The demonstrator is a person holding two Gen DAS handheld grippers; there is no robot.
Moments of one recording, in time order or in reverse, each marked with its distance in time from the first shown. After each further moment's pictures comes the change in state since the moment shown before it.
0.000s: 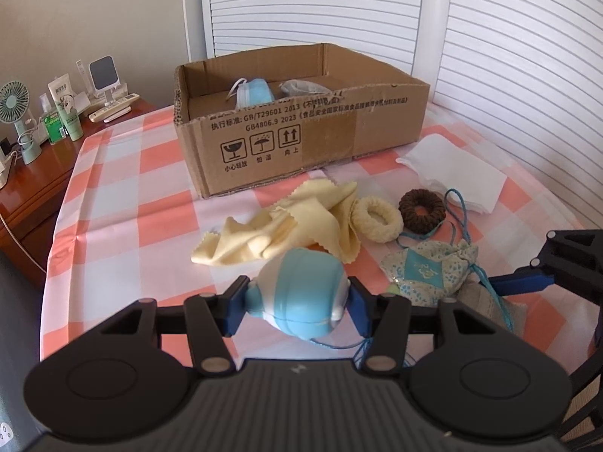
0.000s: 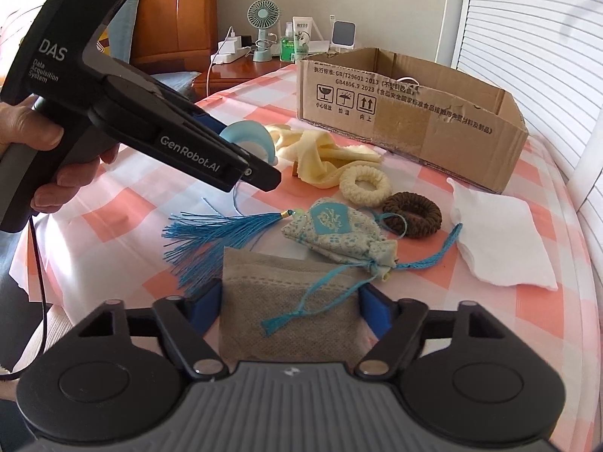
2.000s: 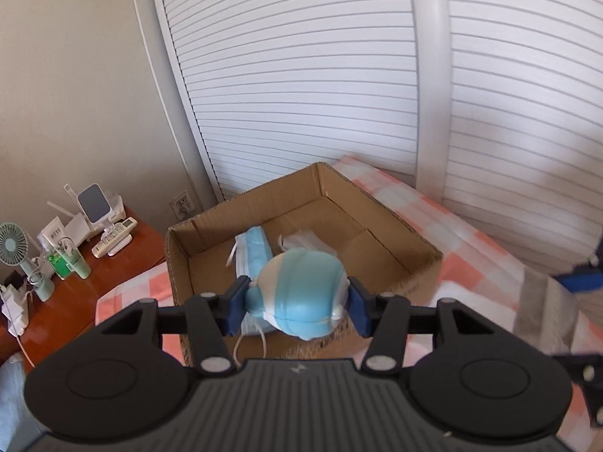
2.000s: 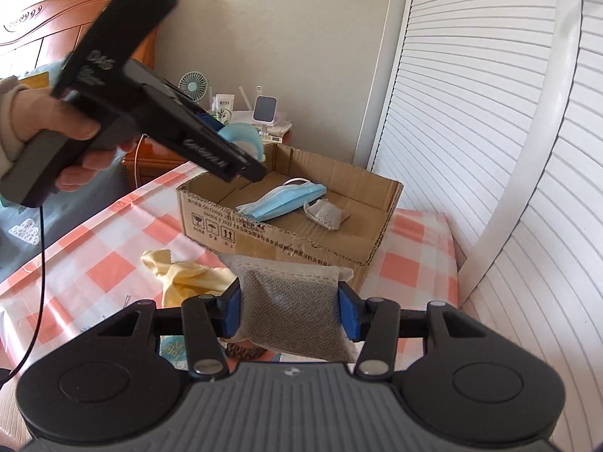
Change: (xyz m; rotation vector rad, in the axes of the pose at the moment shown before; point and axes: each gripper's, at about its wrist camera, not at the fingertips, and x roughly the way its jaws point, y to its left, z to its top) left arm 0.008 -0.023 0.172 0.152 -0.115 0.061; right arm -0.074 -0.097 0.087 0.005 -0.156 -0.177
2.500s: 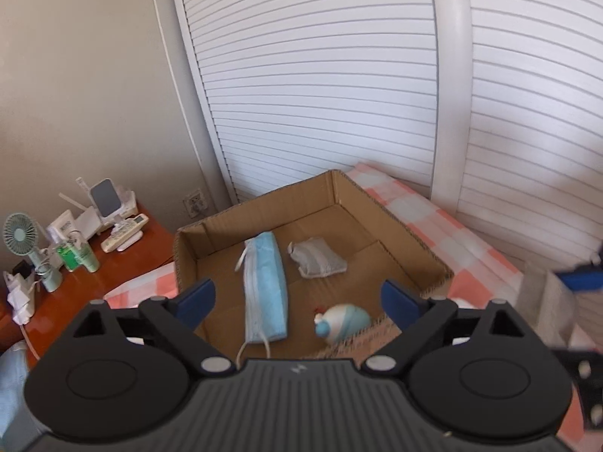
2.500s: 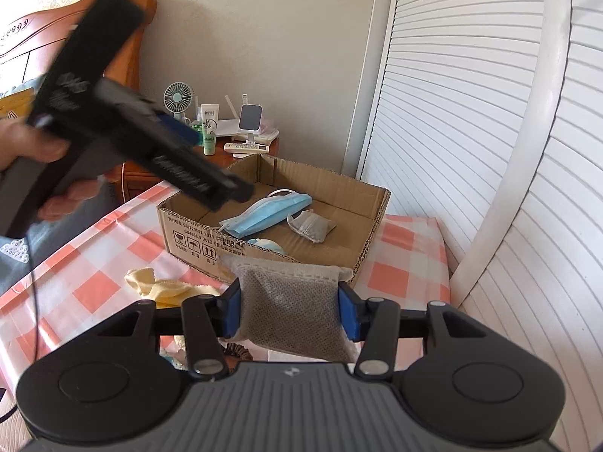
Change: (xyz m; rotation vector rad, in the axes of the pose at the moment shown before) left arm -0.011 -0.005 -0.006 -0.030 -0.012 0.065; right arm 0.011 -0.015 0.012 0.040 -0.013 -0.015
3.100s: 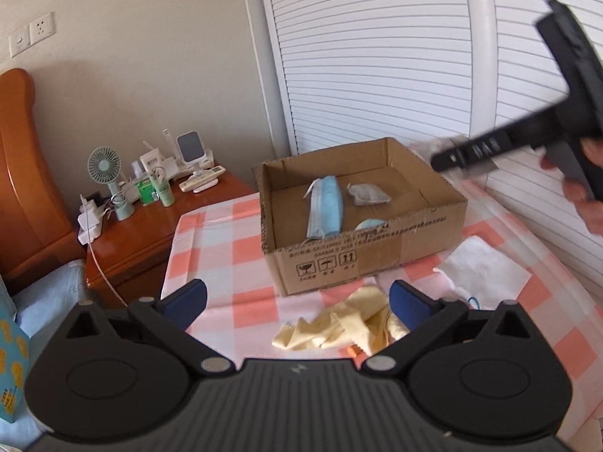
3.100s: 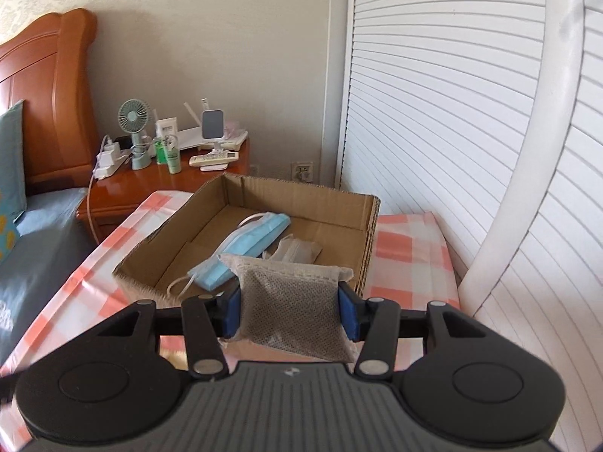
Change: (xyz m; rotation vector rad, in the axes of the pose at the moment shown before) left arm -0.095 0.004 -0.091 -0.157 0.001 0.173; right arm 0.075 -0.024 0.064 0.165 0.054 -0.042
